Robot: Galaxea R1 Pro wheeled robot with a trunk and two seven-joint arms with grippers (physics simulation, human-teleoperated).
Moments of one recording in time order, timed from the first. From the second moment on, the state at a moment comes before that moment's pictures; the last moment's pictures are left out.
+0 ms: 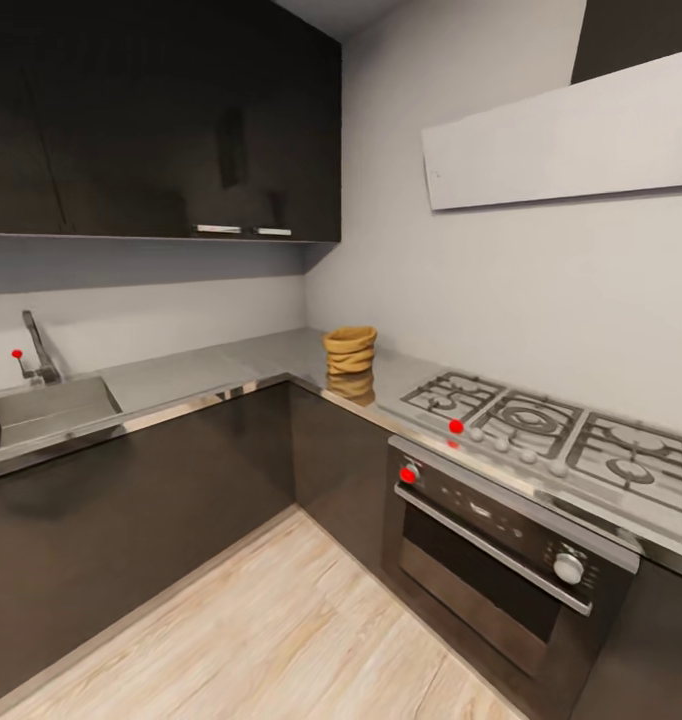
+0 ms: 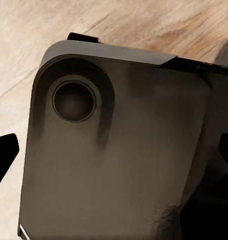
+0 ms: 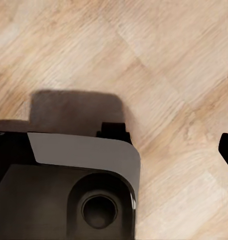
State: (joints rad) left arm 0.00 -0.04 0.06 -0.07 0.14 -0.01 0.00; right arm -0.20 -0.05 -0.05 0.03 0.09 -0.08 0.05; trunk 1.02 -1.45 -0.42
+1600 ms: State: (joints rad) left arm 0.00 -0.04 0.06 -0.07 0.13 -0.01 0.00; right arm -0.20 -0.05 -0.05 0.03 0.09 -0.09 0.05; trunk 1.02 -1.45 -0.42
